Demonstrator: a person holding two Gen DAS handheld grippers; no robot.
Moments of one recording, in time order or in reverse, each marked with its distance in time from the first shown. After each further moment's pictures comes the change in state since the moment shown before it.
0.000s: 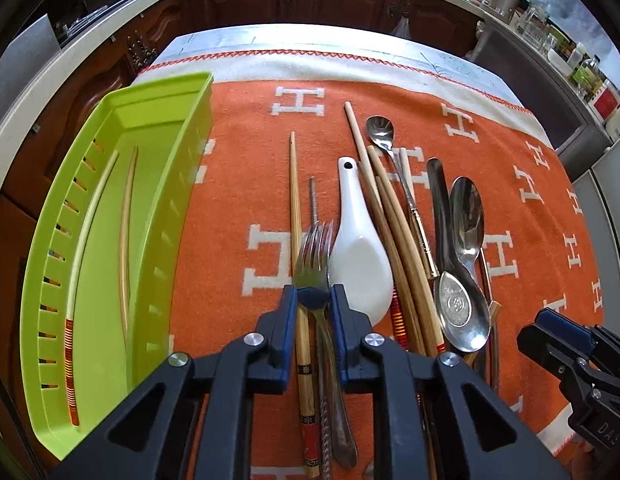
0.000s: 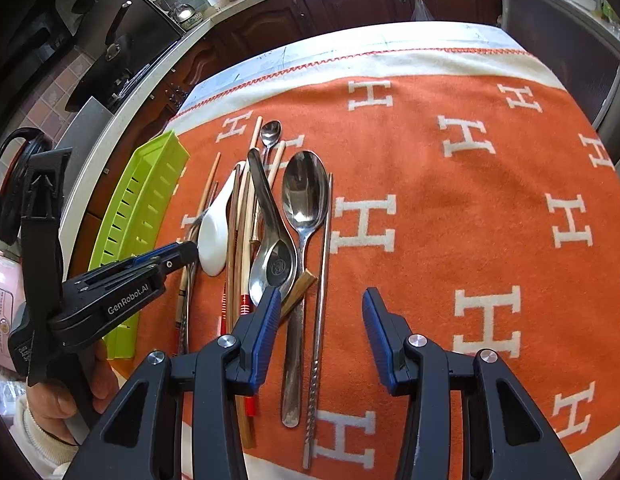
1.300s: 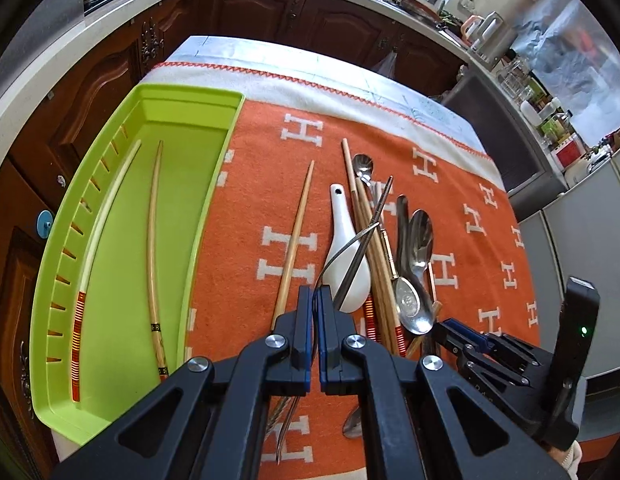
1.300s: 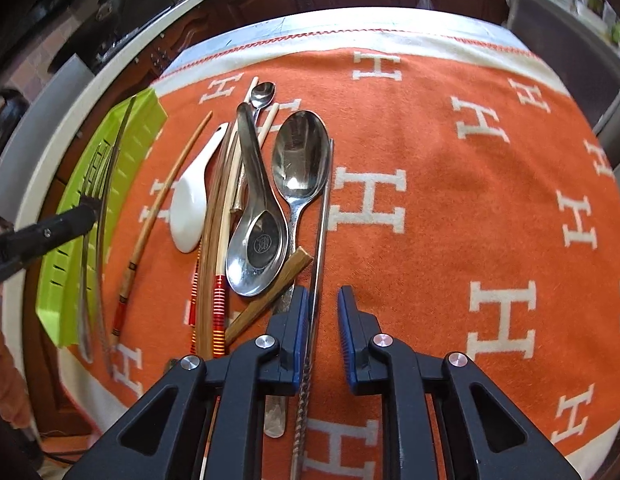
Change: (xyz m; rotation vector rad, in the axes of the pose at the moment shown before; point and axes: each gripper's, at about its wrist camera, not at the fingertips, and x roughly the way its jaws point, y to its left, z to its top) left arm -0.051 0.041 -0.005 -0.107 -0.044 -0.189; right arm 0.037 0.027 -0.009 -0.120 0.040 -0.161
